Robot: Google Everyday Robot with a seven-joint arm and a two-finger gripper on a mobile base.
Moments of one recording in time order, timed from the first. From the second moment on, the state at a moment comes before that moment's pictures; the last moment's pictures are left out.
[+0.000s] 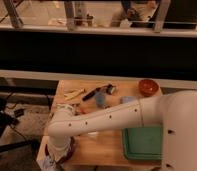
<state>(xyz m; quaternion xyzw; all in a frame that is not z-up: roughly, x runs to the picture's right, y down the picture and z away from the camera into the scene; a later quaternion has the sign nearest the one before) -0.192 0.304 0.667 -0.31 -0.31 -0.36 0.82</state>
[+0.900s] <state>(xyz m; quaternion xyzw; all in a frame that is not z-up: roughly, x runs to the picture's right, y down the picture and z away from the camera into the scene) -0.144 0.258 0.709 -0.31 -0.25 -0.32 0.86</state>
